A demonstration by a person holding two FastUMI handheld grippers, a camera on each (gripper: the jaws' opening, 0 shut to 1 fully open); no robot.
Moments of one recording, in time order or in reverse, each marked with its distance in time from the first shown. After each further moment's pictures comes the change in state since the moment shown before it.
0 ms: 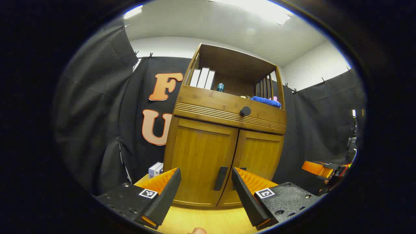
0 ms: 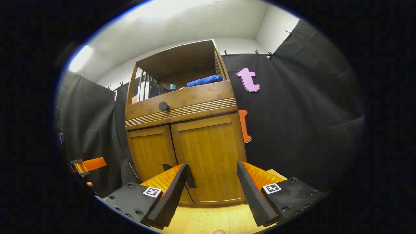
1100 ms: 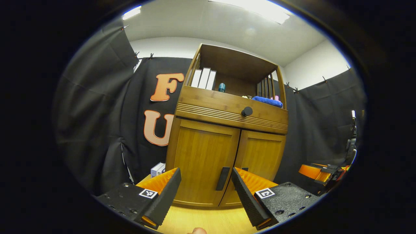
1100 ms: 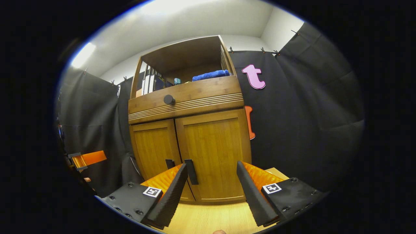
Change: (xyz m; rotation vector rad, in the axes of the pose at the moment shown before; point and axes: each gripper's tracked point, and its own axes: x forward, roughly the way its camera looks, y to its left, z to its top) left arm -0.004 -0.002 0.007 0.010 0.012 0.027; right arm 0.008 0.012 -0.015 -0.030 0.032 0.012
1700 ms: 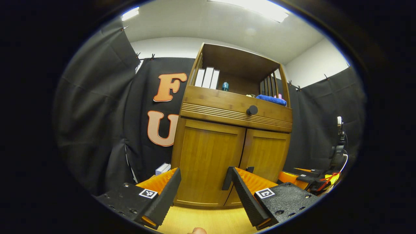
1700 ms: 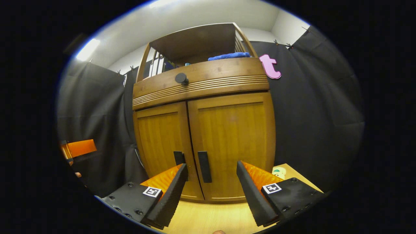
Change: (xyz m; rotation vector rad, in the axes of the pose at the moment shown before) left arm 0.005 0.019 -0.002 0.023 0.016 0.031; right arm 0.074 0.062 -0.057 -0.034 0.090 0.085
